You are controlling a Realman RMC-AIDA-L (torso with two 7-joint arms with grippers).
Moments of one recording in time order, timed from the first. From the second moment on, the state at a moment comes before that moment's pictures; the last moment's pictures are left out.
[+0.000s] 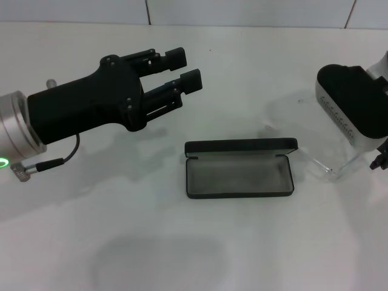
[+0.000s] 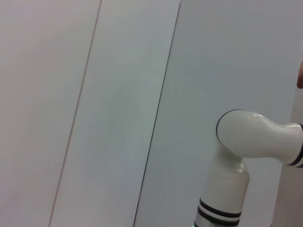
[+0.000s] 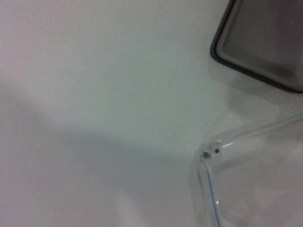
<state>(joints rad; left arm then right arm) -0.14 -2.09 1.31 1.19 1.25 1.45 -1.56 0.93 2.02 -1.53 -0.97 -2.84 -1.59 1.53</state>
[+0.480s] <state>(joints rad) -0.14 -2.09 1.29 1.17 1.25 1.45 -1.56 0.93 2.03 -1.53 -0.97 -2.84 -1.58 1.54</state>
